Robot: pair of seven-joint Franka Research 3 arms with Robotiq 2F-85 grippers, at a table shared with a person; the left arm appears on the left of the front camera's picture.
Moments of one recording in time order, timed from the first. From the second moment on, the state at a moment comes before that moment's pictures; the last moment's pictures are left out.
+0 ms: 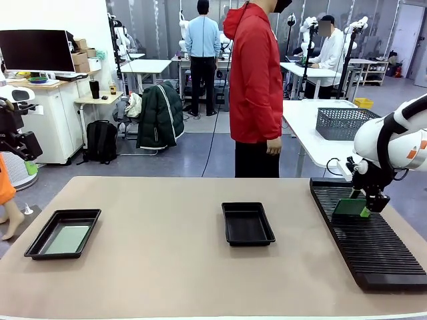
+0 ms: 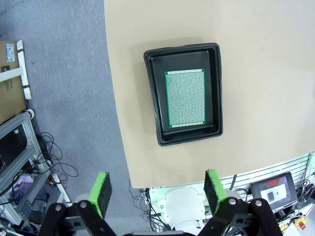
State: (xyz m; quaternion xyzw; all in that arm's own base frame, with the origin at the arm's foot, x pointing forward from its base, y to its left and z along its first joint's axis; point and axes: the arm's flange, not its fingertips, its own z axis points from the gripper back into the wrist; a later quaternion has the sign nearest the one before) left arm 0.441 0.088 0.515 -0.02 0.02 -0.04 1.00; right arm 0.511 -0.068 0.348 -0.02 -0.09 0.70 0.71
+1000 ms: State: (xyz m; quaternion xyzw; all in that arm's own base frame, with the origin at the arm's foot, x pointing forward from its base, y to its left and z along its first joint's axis) left arm 0.441 0.088 0.515 -0.02 0.02 -0.04 1.00; right arm 0.511 -0.064 0.348 -0.03 -0.07 0.70 0.71
